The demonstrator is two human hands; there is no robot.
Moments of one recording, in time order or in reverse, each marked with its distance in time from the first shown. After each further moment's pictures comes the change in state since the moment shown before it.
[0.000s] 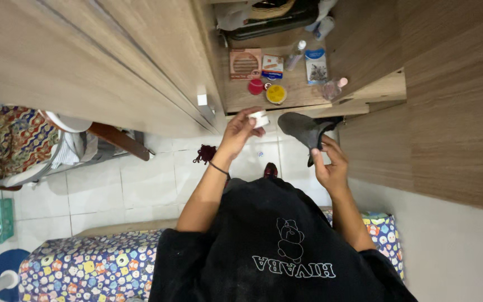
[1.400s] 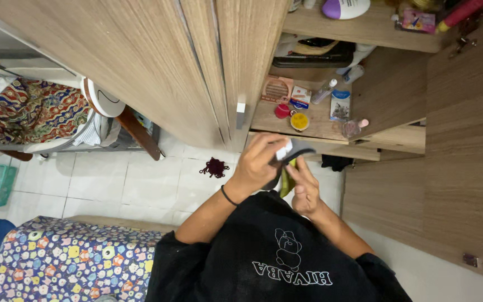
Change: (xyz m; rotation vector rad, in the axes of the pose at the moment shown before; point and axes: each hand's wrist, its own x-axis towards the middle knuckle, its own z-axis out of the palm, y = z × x) left_hand -0.084 0.152 0.119 1.092 0.241 0.910; right_hand 0.026 -0.061 0.067 0.409 -0.208 -0.533
